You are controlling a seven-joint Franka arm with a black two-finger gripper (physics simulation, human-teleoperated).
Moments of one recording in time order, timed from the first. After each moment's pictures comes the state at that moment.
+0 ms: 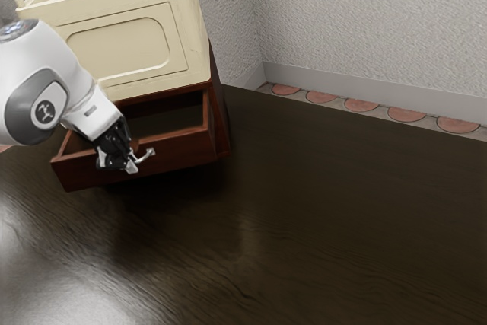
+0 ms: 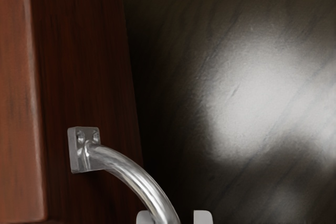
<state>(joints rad) 0.07 -0.19 0.27 -2.01 0.02 2.13 1.30</state>
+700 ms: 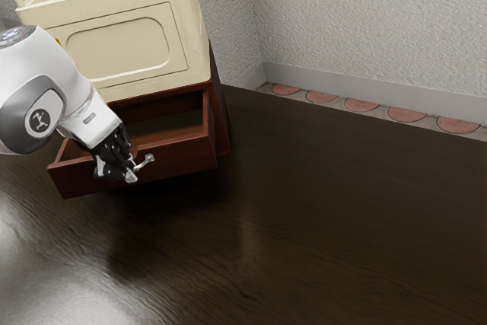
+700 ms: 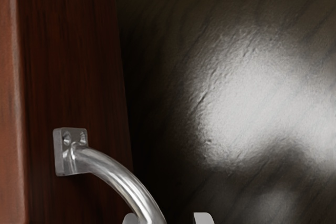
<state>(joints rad) 0.05 -0.24 0.27 -2.07 0.03 2.12 1.25</state>
